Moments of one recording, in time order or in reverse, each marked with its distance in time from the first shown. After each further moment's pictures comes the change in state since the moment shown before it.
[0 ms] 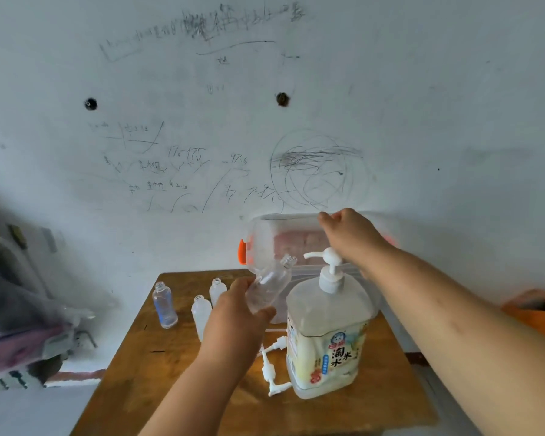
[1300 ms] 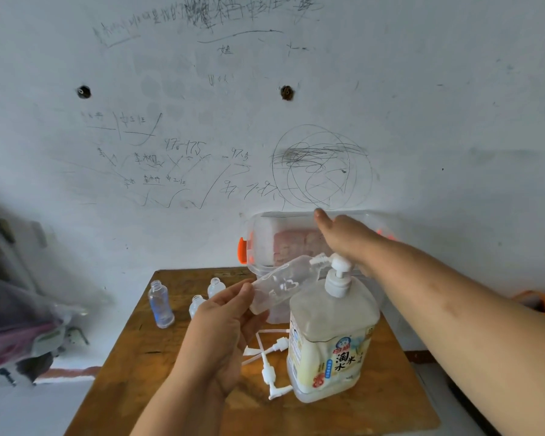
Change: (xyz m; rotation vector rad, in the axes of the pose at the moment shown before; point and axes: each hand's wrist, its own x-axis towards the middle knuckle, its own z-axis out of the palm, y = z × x) left_hand 0.002 0.002 -0.018 -1.077 -0.041 -0.442; right_hand 0.009 -0.016 0.006 -0.281 -0.173 0.085
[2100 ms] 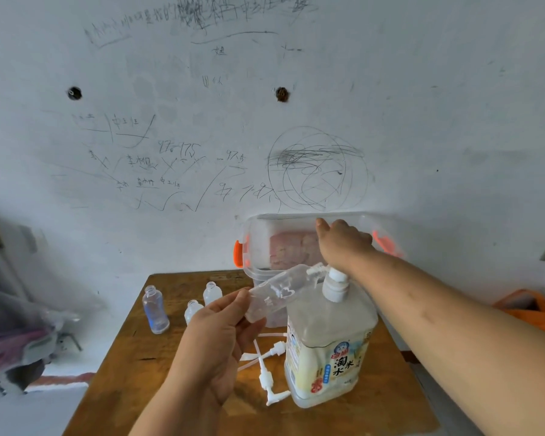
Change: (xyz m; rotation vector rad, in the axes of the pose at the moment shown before) left_hand 0.001 0.002 0.001 -0.018 -0.001 -0.040; right_hand 0.024 0.012 0.022 -0.331 0.064 -0.041
